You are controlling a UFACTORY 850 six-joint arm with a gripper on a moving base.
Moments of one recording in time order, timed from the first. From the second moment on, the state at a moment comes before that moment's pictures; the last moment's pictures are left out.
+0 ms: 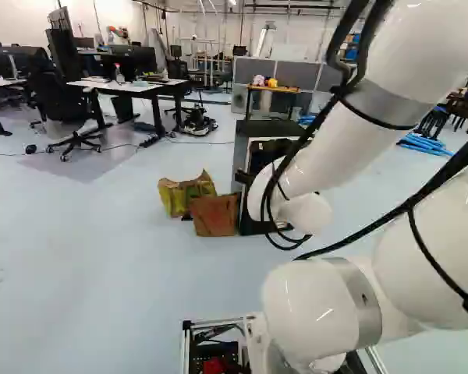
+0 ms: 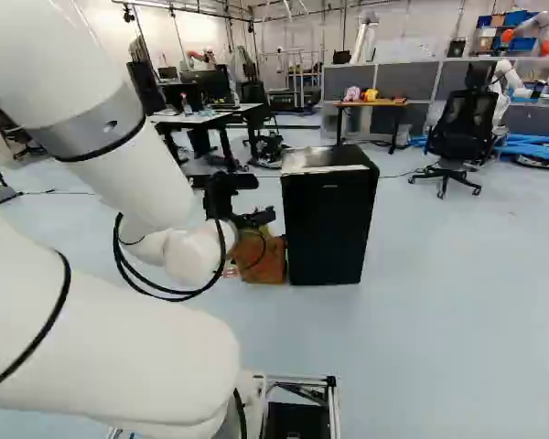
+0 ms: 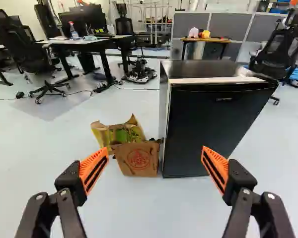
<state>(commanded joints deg) 0.0 16.0 -5.0 0.0 50.0 0.0</state>
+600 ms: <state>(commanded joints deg) 0.0 16.0 -5.0 0.0 50.0 0.0</state>
